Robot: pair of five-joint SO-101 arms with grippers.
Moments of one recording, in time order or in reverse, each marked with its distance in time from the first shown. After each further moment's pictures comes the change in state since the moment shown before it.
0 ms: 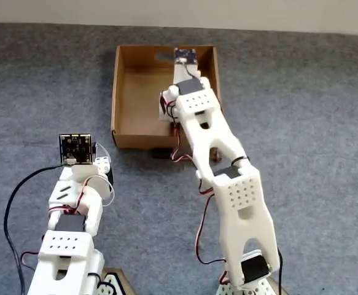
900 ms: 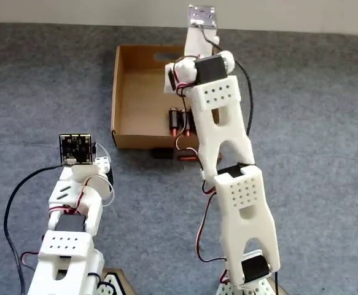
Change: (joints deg) left arm 0.0 0.0 0.0 0.0 0.0; right arm 1.2 0.1 -41.2 28.9 -0.3
